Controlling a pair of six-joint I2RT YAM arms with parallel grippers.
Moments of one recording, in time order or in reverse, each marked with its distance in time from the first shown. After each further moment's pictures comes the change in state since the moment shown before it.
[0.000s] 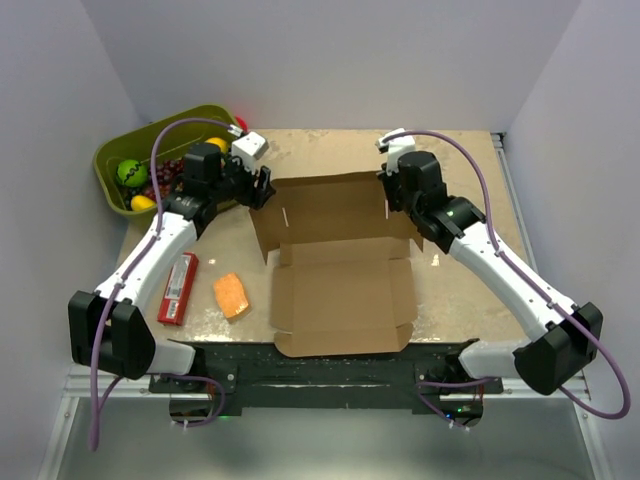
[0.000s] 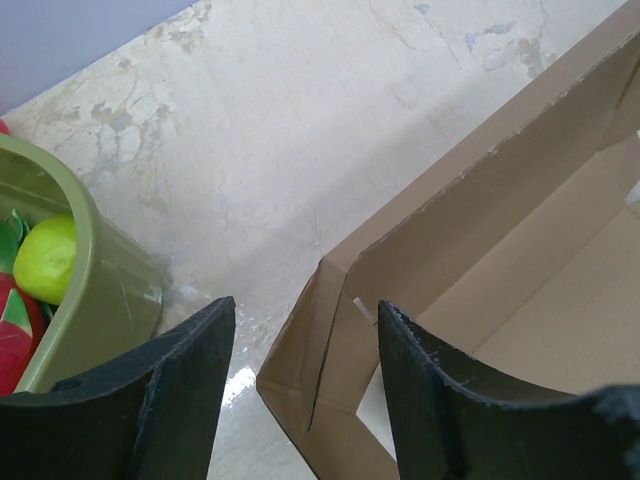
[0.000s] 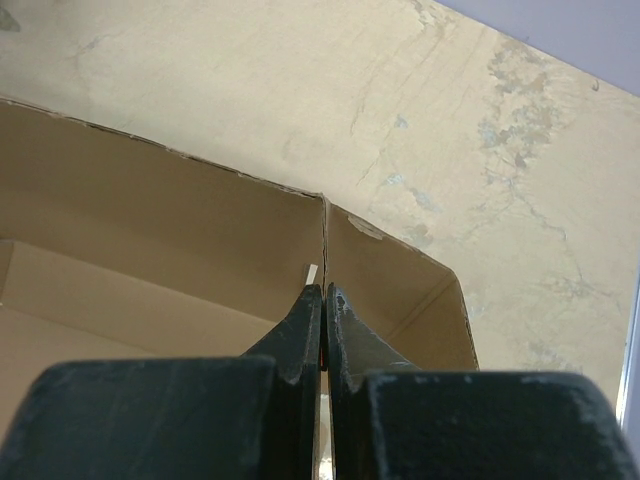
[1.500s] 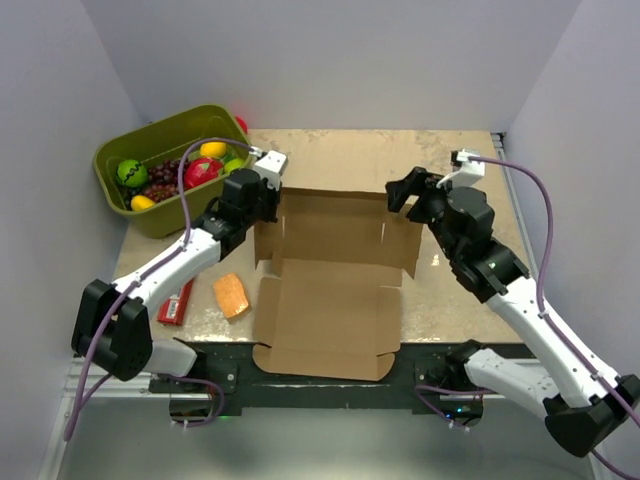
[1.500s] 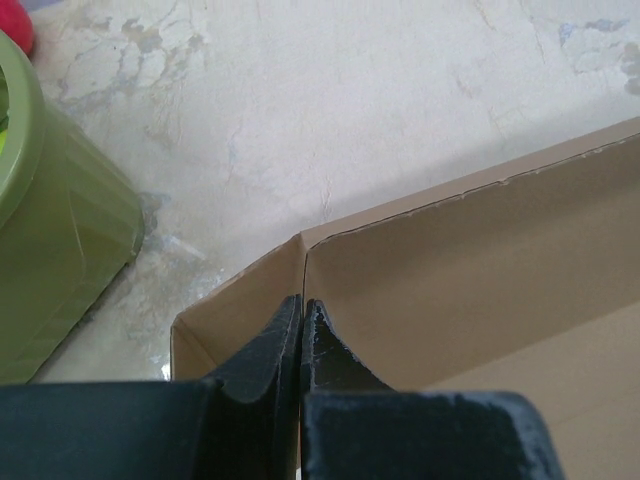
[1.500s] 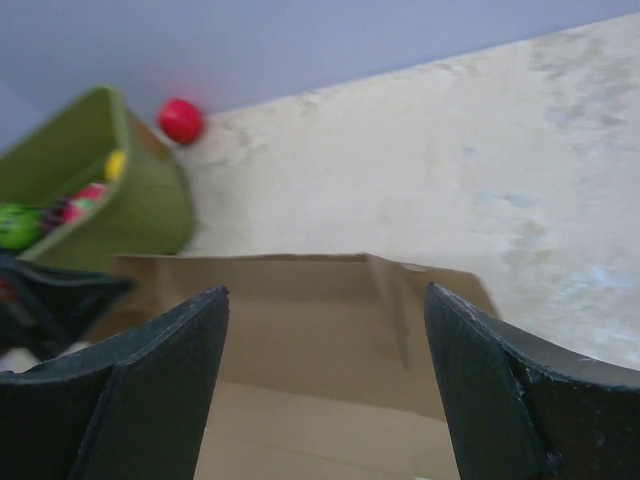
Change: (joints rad) left arm -0.218 0.014 -0.156 0.163 -0.448 -0.190; right arm -0.004 -0.352 -0.240 0.175 0.055 0.526
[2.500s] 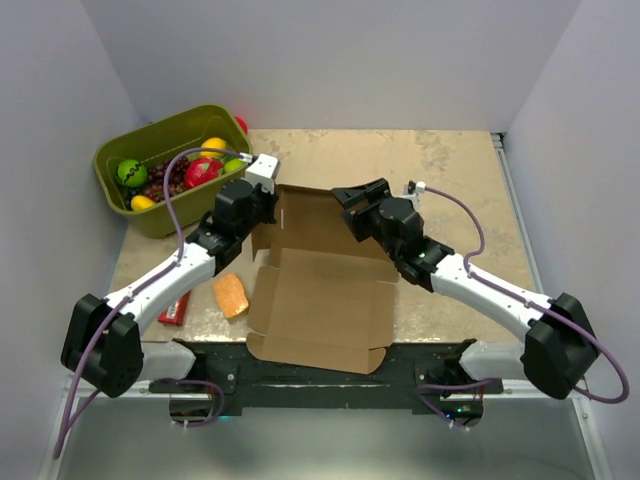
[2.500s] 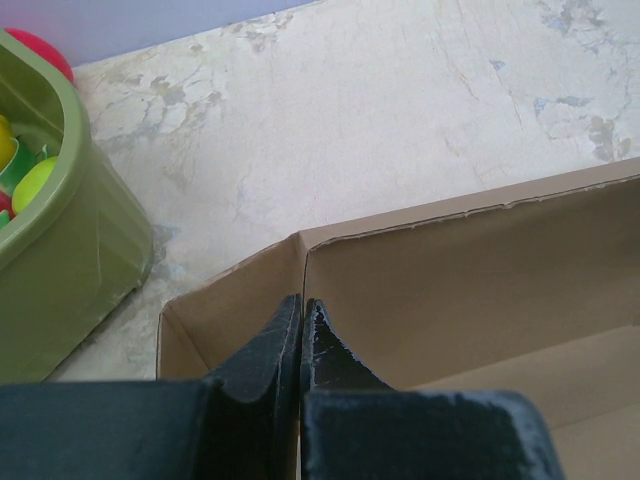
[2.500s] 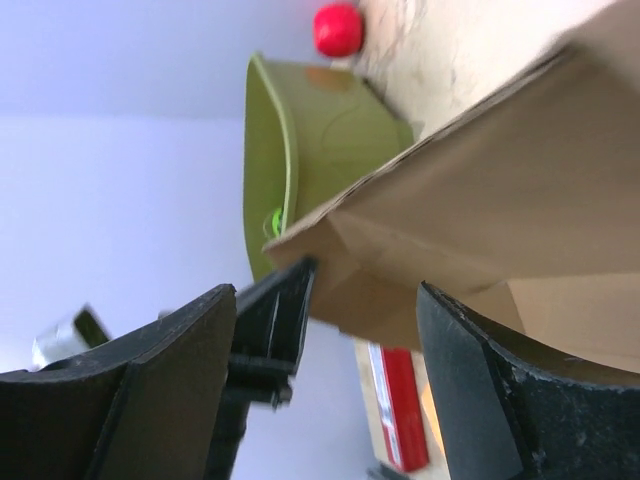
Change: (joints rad) left arm -0.027 -0.094 -0.117 0.177 -0.052 -0.032; right arm 0.163 0.309 -0.176 0.428 -0.089 0.981
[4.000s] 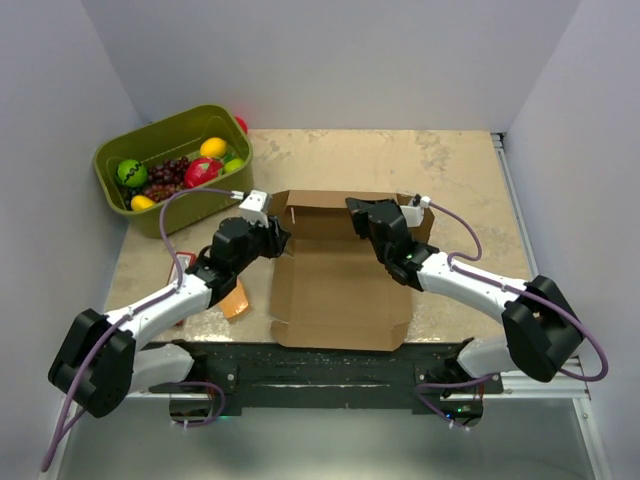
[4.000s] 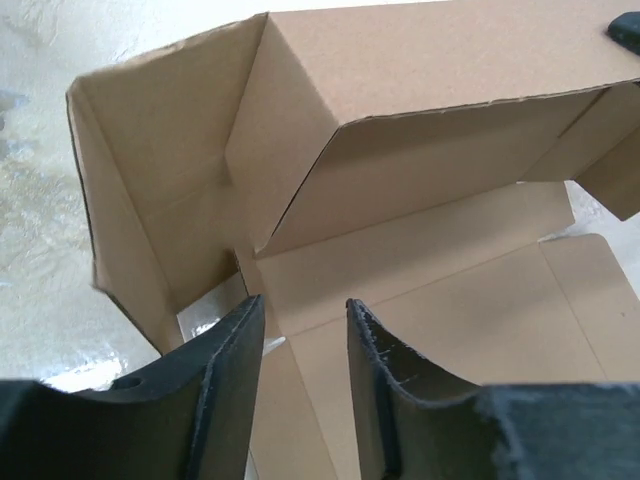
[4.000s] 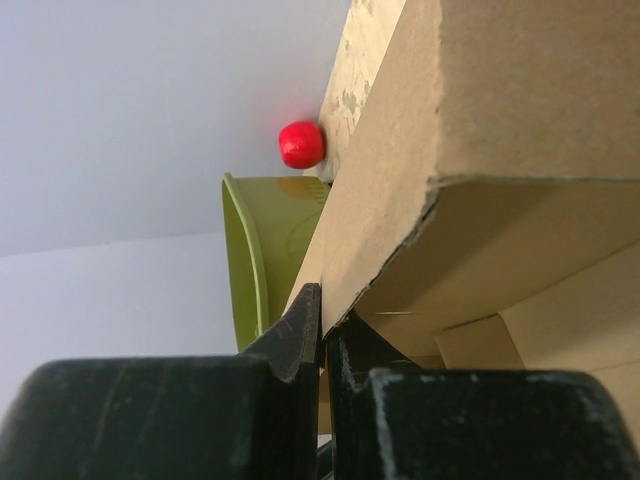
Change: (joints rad) left arm -0.040 -0.111 -0.317 0.179 0.100 -0.257; right arm 0.006 0.119 -0.050 0.097 0.253 0.128
